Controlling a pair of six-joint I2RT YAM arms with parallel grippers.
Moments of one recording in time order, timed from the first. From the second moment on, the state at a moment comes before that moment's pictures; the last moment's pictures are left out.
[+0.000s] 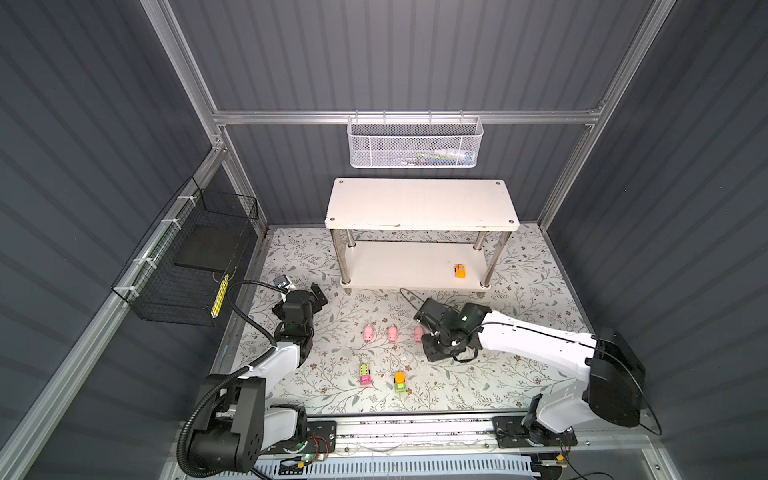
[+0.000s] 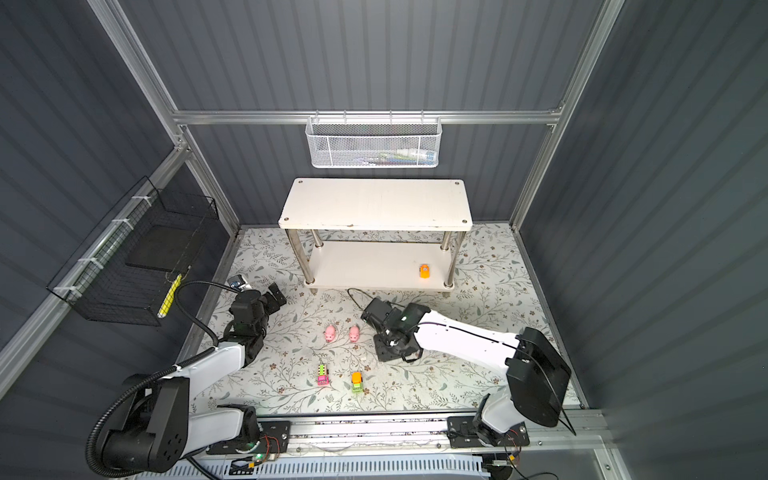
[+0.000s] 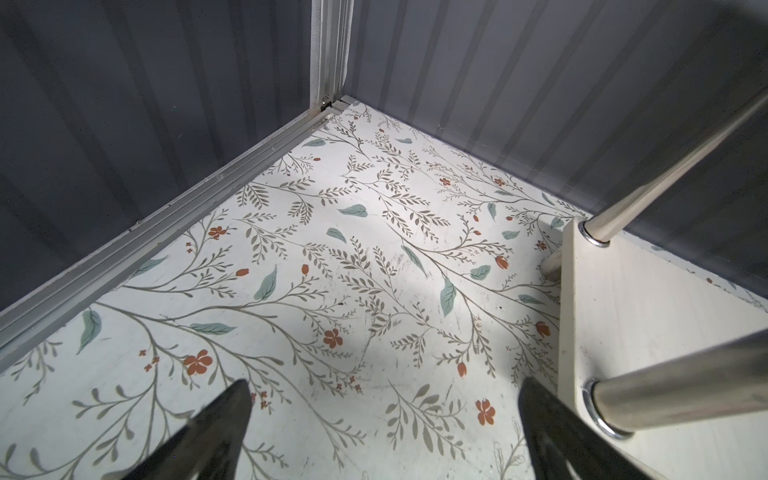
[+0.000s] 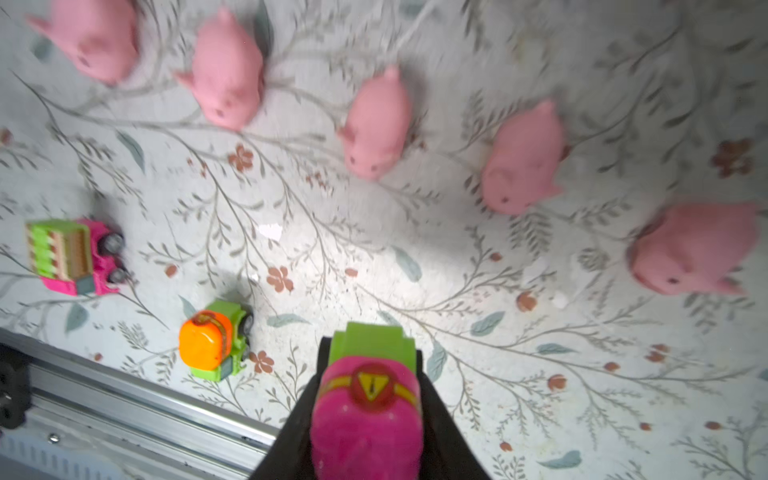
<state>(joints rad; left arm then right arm) -0.14 1.25 0.42 0.43 -0.38 -0.41 0.93 1.47 1.10 -0.87 0.08 0.67</state>
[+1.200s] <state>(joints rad) -0.14 1.28 0.42 0.43 -0.38 -0.41 0.58 1.73 1.21 -0.34 0.27 0.42</state>
